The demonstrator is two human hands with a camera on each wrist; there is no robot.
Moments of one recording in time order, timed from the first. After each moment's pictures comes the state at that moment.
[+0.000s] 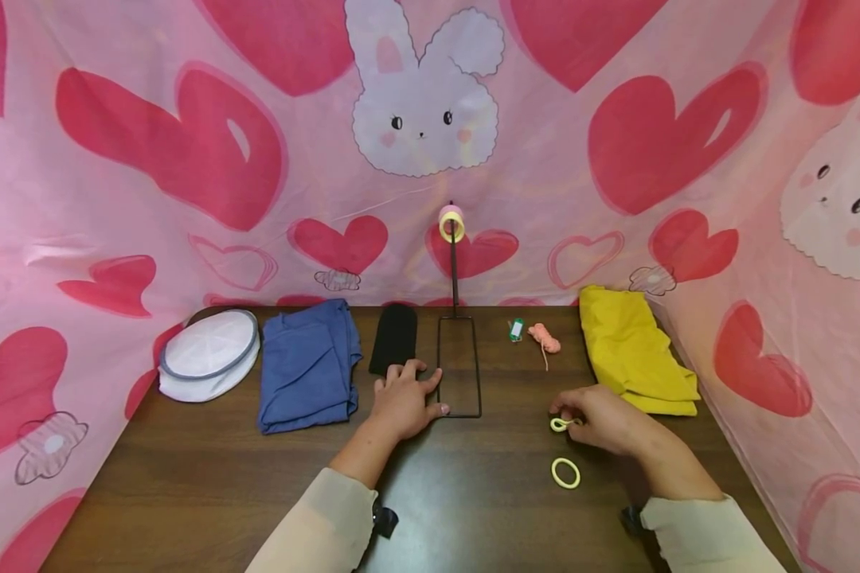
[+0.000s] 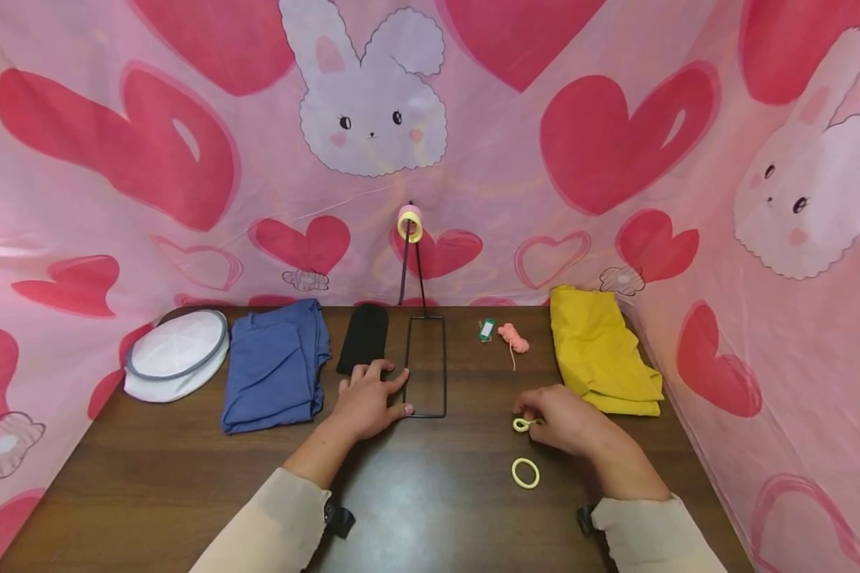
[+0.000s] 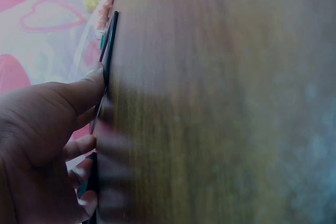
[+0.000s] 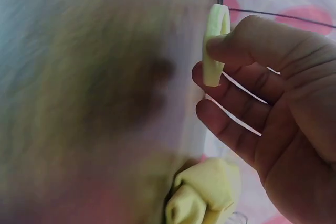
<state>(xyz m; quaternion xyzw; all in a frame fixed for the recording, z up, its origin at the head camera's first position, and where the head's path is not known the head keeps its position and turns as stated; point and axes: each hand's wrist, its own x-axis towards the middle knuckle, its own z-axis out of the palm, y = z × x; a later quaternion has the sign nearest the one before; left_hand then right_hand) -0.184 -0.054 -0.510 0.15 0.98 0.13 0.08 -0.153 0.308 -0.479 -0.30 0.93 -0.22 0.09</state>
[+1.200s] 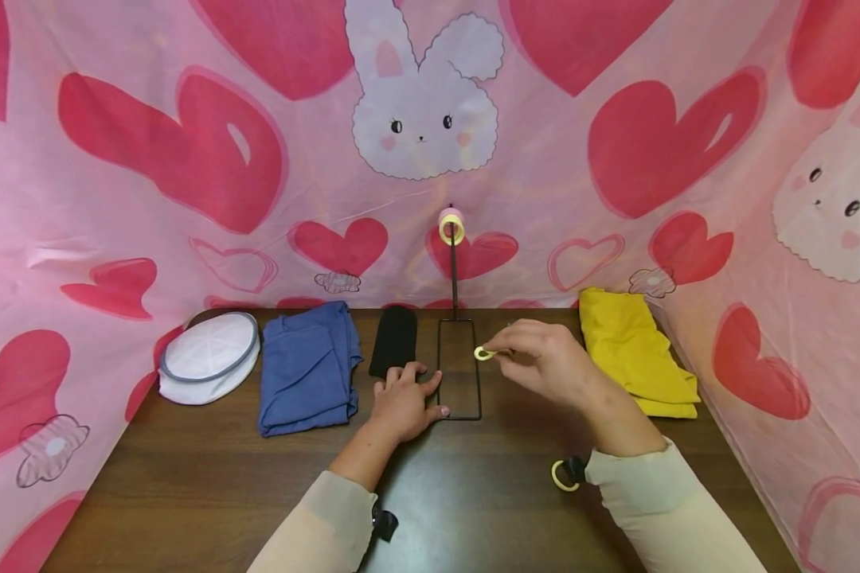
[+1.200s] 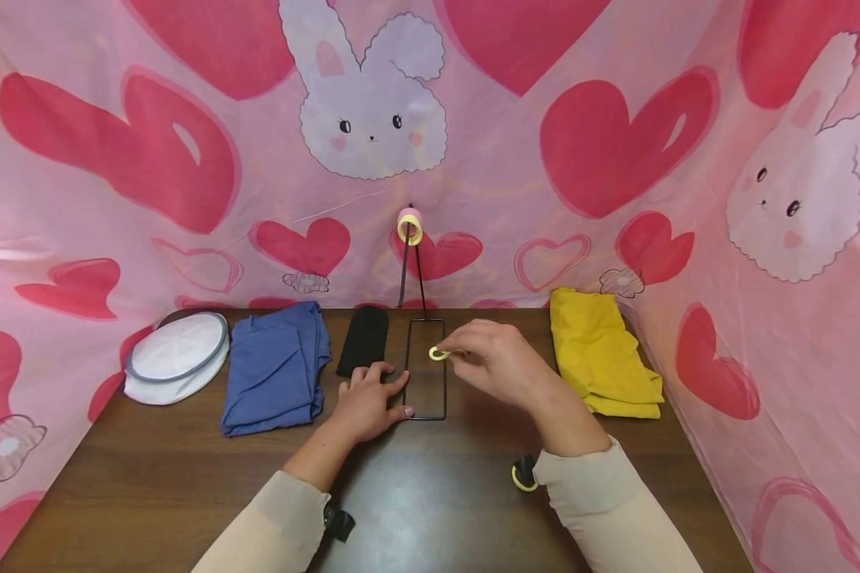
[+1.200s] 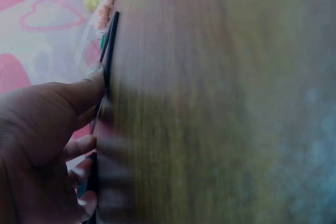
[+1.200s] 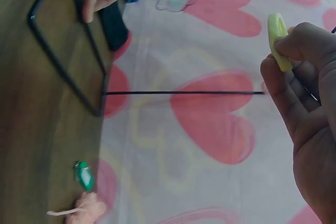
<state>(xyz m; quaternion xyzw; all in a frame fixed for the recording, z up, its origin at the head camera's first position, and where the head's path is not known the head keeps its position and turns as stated) -0.184 -0.055 -0.508 0.15 0.98 0.14 0.09 -0.186 0.210 -0.387 -0.44 0.82 -0.31 -0.20</state>
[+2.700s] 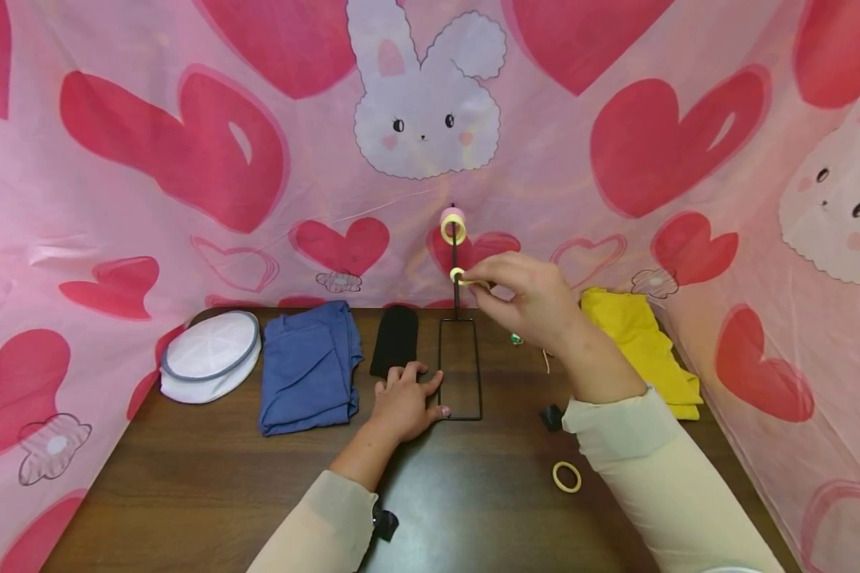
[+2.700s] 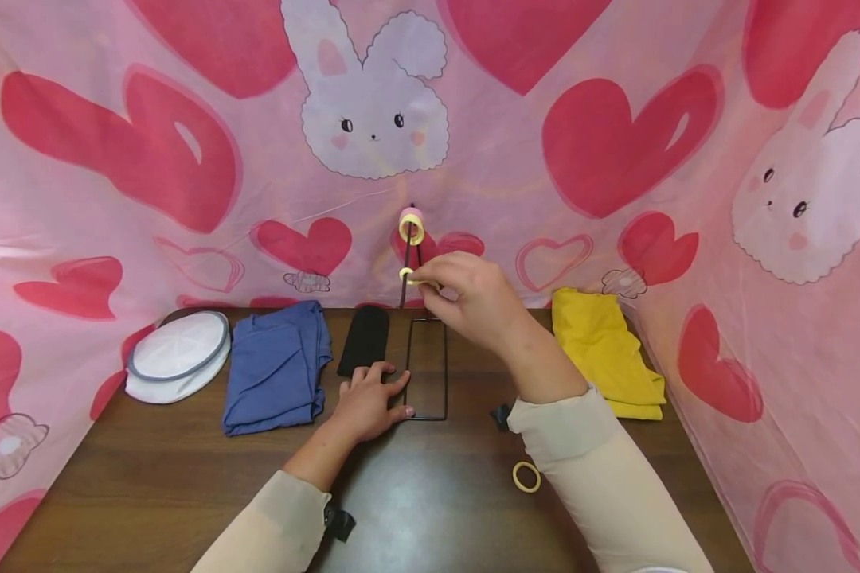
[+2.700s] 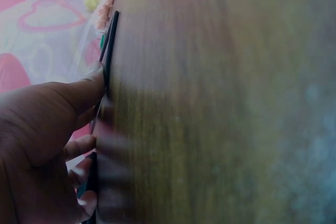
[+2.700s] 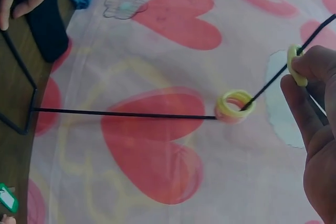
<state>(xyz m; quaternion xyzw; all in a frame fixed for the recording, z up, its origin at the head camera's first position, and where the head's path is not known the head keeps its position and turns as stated) -0.184 -0.056 -0.507 0.15 0.97 0.15 0.08 -0.218 0.170 -0.313 -0.43 0.79 -0.28 -0.33</state>
